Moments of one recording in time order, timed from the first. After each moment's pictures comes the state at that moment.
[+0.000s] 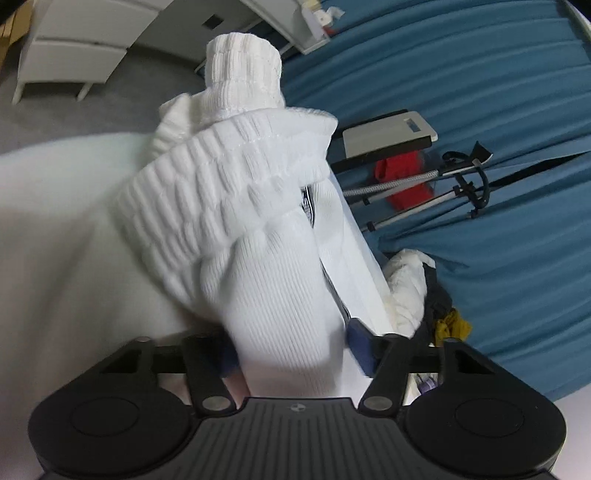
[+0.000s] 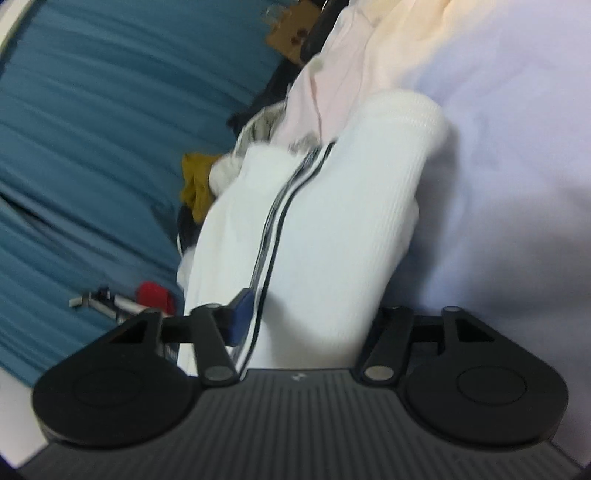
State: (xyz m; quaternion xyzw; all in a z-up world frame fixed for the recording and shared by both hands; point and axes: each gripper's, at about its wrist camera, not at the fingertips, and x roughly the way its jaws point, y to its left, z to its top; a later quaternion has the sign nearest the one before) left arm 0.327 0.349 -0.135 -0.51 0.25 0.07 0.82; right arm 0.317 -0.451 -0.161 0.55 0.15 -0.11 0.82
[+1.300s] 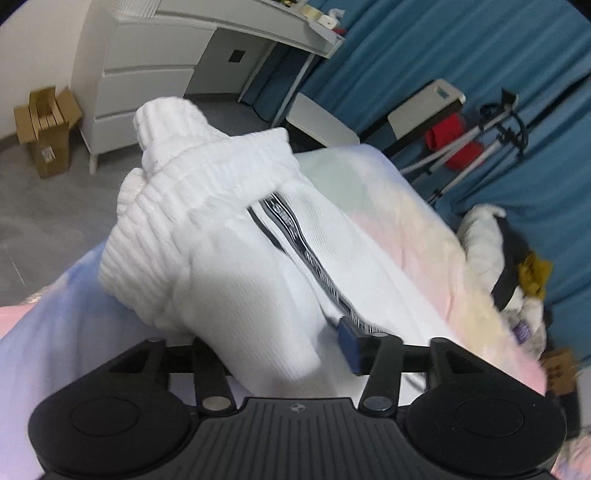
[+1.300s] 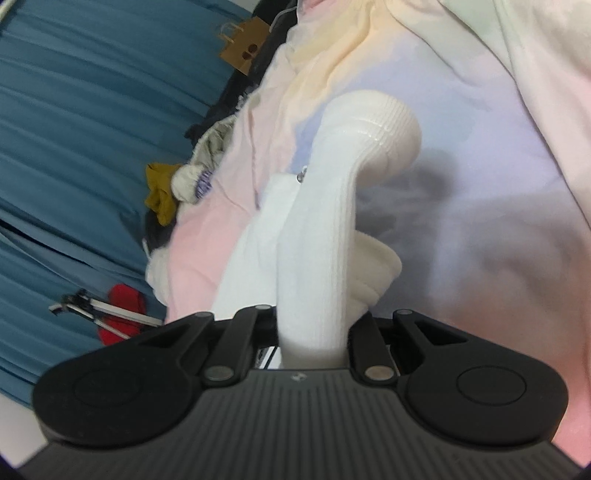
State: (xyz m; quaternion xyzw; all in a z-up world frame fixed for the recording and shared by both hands) left arm 0.144 0.334 -0.054 -0.35 0.34 0.16 0.85; right arm 0.174 -0.442 -0.122 0.55 0.19 -0.16 0.79
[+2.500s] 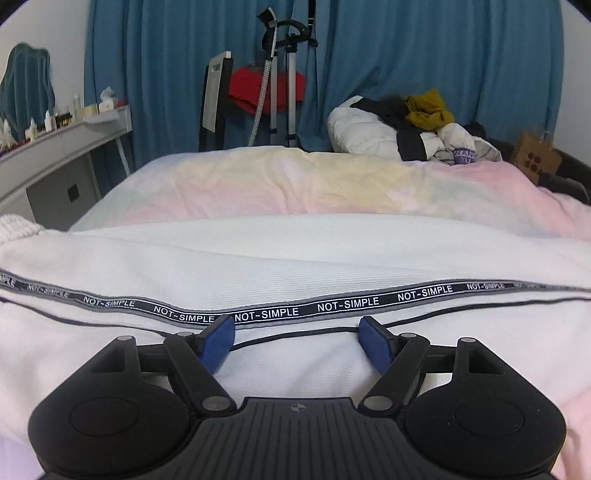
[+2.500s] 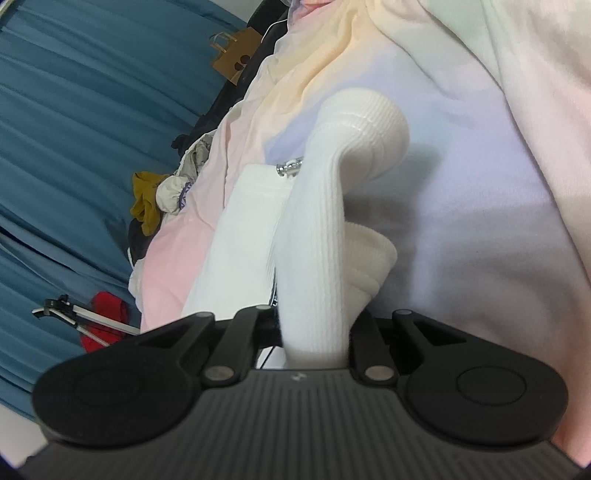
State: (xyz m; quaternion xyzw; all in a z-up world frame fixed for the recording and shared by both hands) left arm 0.203 0.081 -0.086 0.00 0.32 0.00 0.95; right arm 0.178 -0.465 -0.142 0.53 0.19 -0.19 0.80
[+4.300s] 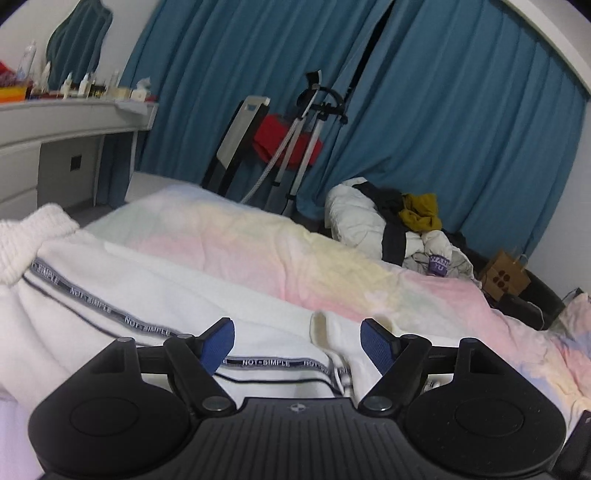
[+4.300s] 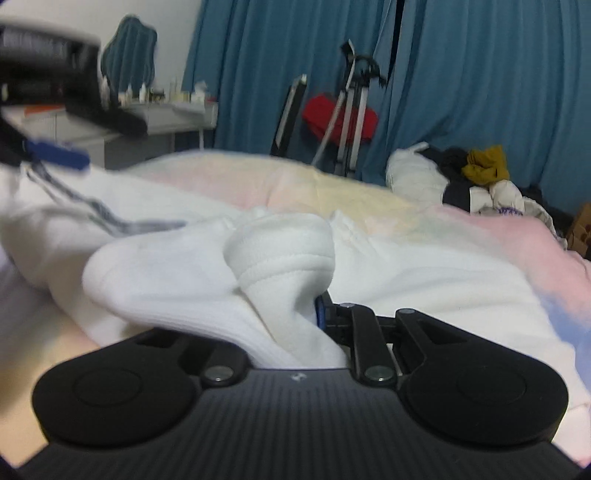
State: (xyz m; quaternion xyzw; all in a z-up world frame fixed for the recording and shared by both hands) left arm 0.184 0.147 -0.029 -0.18 0.23 -0.01 0.96; right arm 0.163 -0.033 -0.082 -0.10 0.19 0.17 0.96
